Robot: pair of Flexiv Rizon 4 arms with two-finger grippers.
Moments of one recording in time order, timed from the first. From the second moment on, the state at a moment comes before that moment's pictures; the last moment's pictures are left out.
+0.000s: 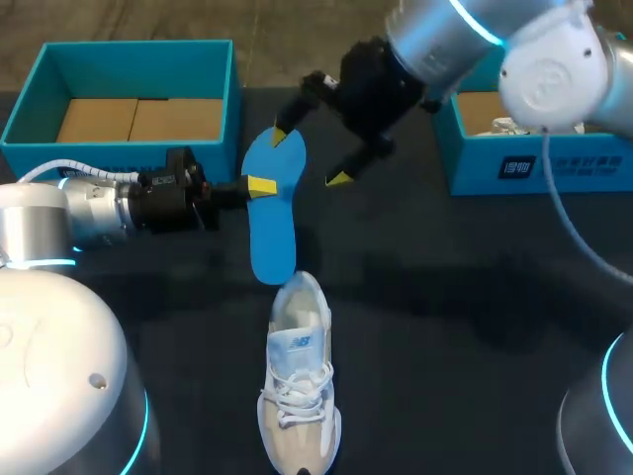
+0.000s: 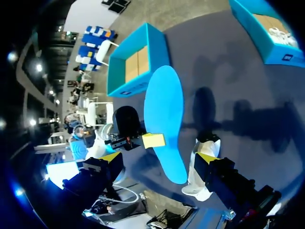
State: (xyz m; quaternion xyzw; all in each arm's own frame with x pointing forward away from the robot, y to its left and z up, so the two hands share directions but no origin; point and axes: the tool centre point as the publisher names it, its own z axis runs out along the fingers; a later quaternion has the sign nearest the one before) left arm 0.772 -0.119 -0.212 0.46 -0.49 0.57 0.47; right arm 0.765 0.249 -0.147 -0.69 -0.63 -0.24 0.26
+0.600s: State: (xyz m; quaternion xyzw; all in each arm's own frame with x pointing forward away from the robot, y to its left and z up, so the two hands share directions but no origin) left arm 0.772 -0.119 -0.212 0.46 -0.49 0.57 0.47; right arm 0.764 0.242 -0.168 -0.63 -0.59 -0.36 0.35
